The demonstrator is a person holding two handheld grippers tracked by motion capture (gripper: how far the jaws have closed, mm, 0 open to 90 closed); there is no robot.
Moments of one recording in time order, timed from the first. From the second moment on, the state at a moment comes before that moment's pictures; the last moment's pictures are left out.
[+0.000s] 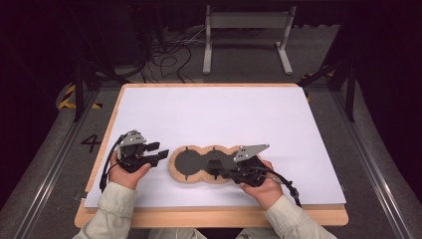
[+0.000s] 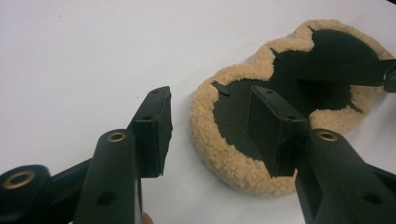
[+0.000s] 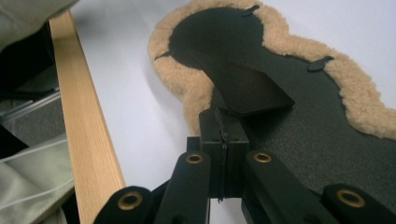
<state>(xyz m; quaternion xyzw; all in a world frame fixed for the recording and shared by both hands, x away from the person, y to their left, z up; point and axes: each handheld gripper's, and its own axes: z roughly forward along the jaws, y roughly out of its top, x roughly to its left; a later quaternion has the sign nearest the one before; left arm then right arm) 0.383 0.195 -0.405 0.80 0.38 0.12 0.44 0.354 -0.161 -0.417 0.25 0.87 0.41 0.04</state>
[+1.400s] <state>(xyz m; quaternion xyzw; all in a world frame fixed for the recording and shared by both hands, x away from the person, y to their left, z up) 0.378 0.189 -0.434 0.80 0.46 0.01 0.38 0.374 -0.241 -0.397 0.42 0.84 0.33 0.07</state>
